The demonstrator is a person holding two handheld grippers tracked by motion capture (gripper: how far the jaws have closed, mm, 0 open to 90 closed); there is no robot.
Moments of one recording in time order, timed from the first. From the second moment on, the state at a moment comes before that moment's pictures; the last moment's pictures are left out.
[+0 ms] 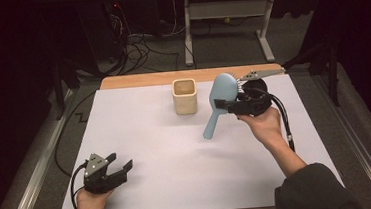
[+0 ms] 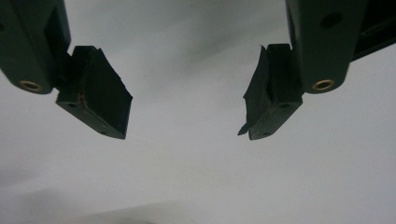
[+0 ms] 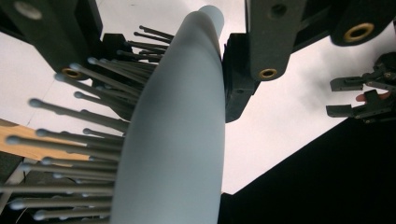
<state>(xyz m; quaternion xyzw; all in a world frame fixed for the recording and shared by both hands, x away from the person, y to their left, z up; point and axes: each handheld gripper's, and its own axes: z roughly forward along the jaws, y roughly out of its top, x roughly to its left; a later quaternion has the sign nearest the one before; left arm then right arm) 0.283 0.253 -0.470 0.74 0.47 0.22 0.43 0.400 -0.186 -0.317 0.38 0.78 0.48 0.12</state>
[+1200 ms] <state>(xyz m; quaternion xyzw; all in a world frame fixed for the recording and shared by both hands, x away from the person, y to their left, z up) 0.283 0.253 -0.470 0.74 0.47 0.21 0.43 0.421 -0.174 -0.302 0.39 0.78 0.48 0.12</state>
